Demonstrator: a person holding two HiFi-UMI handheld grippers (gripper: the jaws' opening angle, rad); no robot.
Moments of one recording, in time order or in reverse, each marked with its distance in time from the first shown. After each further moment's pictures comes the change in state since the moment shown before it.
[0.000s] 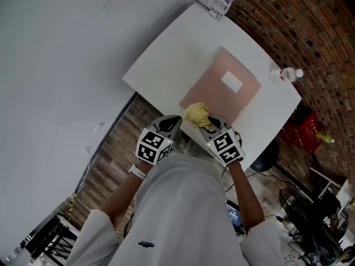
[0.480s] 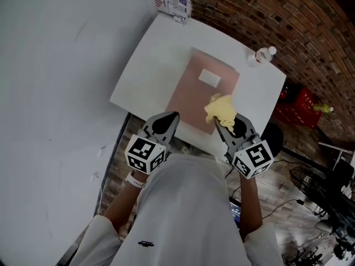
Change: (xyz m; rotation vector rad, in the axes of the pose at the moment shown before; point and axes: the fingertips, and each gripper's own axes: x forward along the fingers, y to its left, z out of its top) left arm -0.015 -0.059 0.104 0.132 -0.186 -0.131; right arm -0.171 -0.048 0.054 0.305 -0.519 -0.283
